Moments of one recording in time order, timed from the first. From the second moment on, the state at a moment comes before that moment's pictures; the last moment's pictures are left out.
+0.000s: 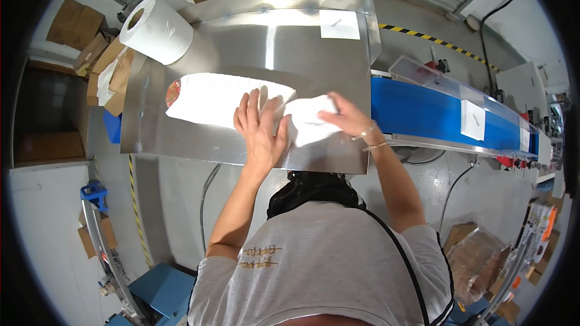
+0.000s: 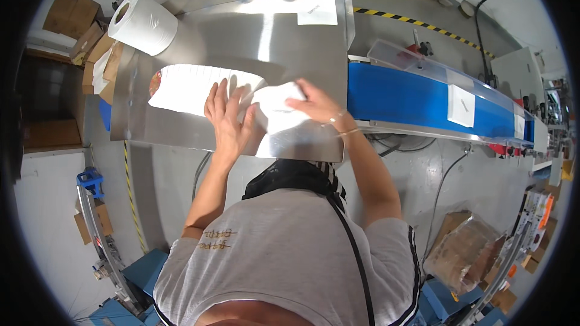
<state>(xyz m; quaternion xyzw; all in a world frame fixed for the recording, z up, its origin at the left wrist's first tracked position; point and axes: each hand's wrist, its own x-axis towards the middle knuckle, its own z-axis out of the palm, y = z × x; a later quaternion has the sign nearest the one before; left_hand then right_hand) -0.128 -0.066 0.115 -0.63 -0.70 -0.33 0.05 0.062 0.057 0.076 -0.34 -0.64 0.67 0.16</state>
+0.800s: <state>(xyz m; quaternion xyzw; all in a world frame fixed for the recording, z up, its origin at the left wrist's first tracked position) -0.132 -0.060 0.124 -0.63 -0.71 -0.32 0.01 0.023 0.072 0.058 -0.18 -0.92 0.26 0.24</state>
